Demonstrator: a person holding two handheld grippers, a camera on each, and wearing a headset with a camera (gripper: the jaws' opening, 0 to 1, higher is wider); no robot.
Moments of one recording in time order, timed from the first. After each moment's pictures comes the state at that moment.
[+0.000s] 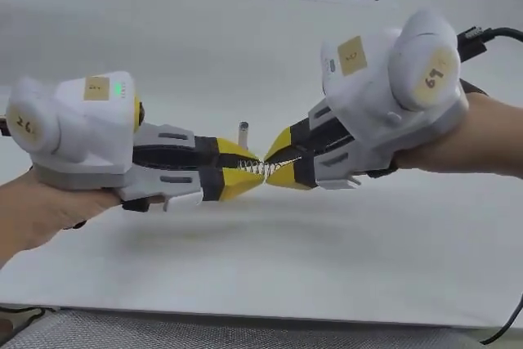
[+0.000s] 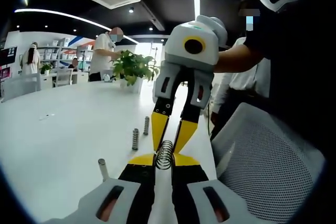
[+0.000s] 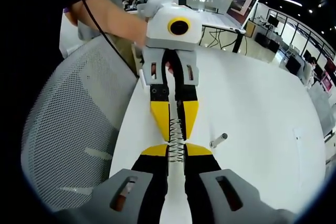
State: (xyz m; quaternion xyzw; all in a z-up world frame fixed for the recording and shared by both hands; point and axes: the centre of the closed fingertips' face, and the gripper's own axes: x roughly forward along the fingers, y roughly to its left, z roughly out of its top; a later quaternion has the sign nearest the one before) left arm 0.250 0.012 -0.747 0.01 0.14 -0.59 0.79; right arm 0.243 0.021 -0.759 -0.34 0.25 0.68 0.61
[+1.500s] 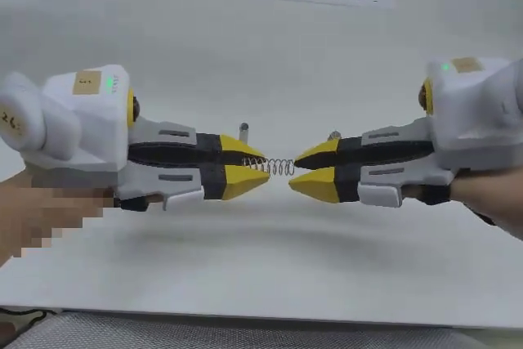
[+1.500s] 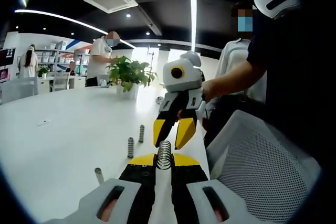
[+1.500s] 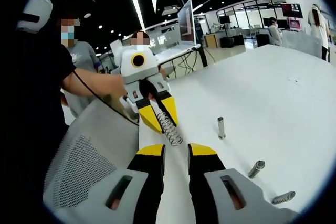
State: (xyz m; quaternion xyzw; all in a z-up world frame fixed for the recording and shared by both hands) left arm 0.245 0.009 -0.729 0.00 0.13 -0.60 0.79; right arm 0.243 -0.004 -0.737 -0.01 0.28 0.64 0.72
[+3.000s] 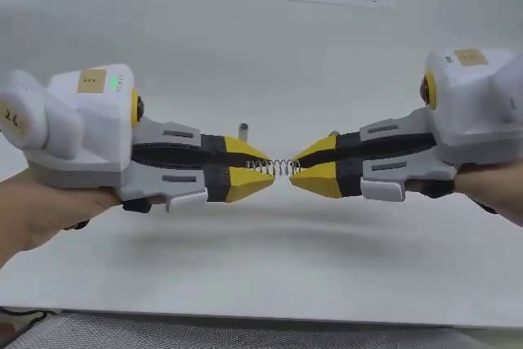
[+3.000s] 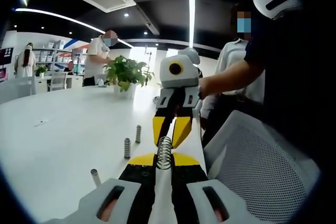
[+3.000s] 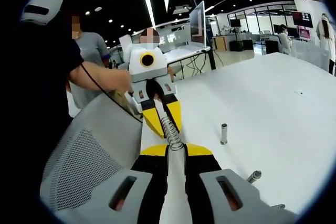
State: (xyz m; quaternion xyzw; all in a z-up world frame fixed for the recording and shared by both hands) left arm 0.242 0.005 -0.729 0.00 0.13 -0.61 0.78; right arm 0.239 -0.001 -0.733 -0.06 0.26 0.66 0.70
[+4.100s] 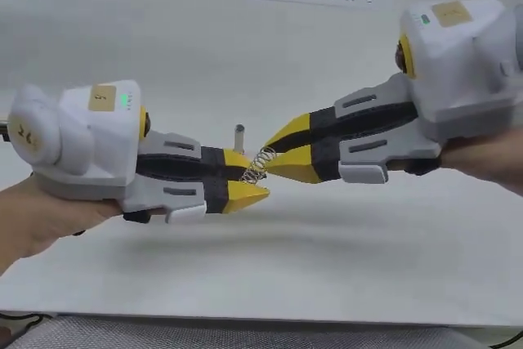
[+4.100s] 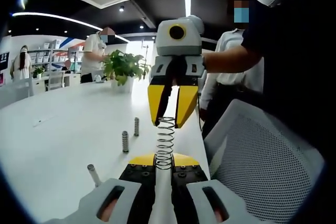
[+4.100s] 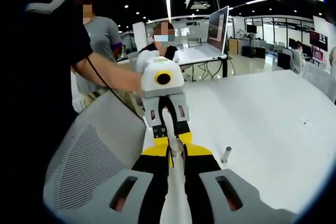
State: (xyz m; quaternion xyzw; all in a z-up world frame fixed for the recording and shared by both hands) left arm 0.236 0.002 -0.743 0.03 0.14 -0.62 0.77; right arm 0.231 0.025 -0.702 -0.13 0.22 0.70 0.67
